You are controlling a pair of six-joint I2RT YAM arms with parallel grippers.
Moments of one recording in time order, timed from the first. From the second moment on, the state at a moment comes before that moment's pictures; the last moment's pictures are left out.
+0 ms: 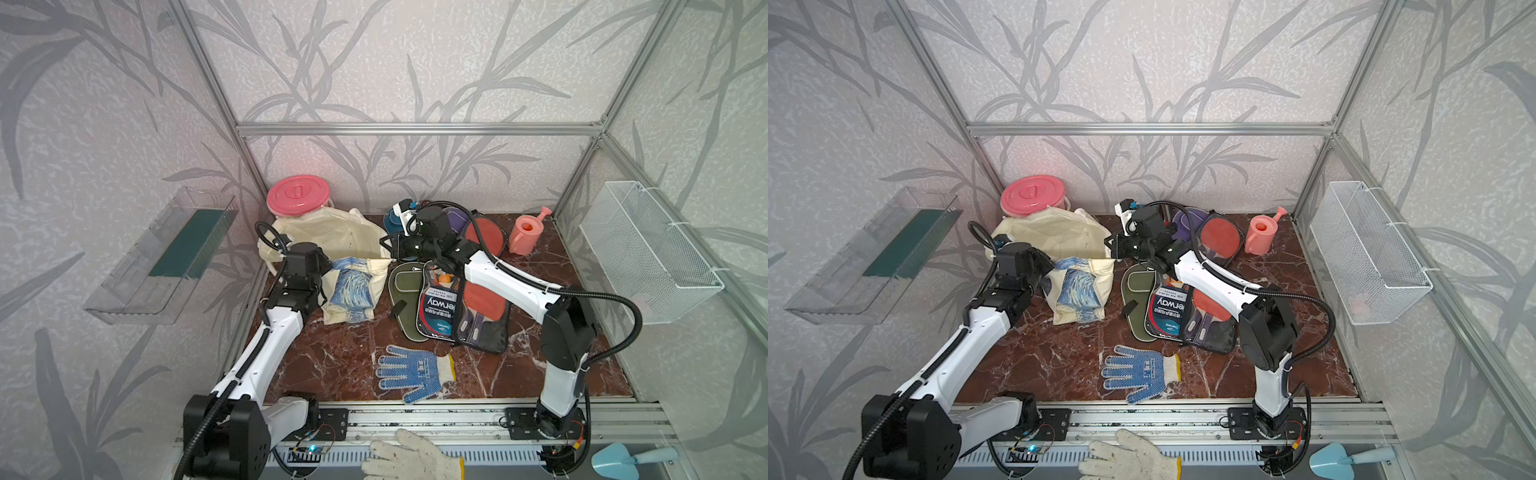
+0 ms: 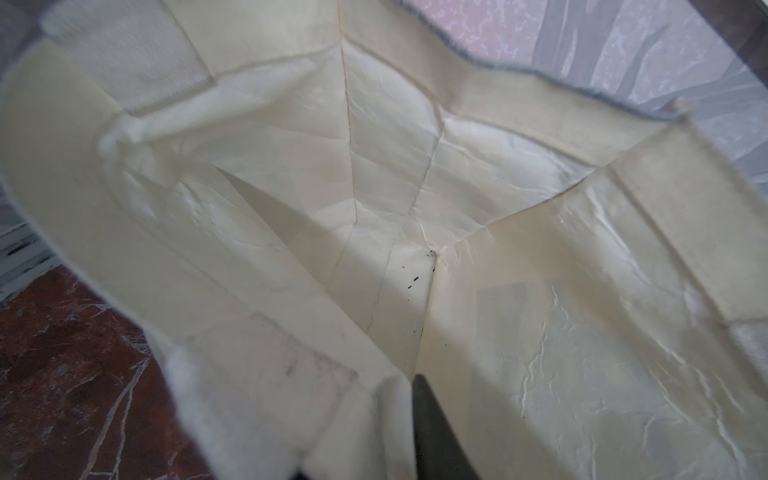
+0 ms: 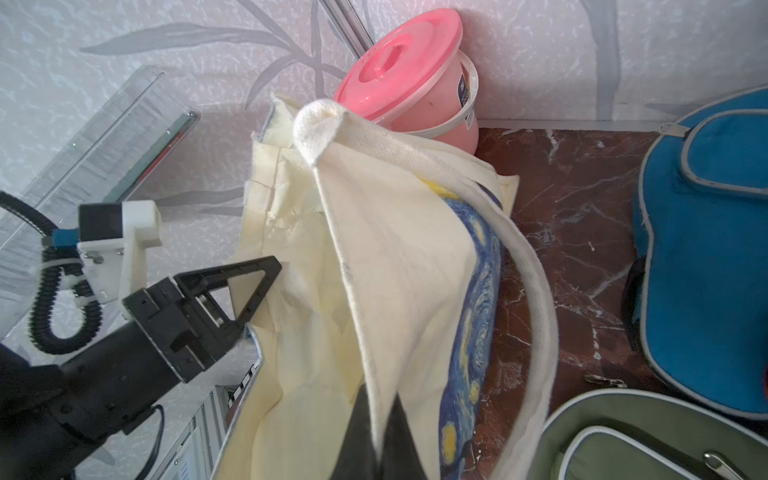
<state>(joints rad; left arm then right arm) -0.08 1.15 0.87 -0.19 -0.29 -0.71 0.73 1.89 1.65 -0.13 -0.32 0.52</state>
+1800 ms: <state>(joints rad) -0.07 0.93 0.49 -0.34 -0.68 -0.69 0.63 1.54 1.39 -0.05 -0.17 0.47</state>
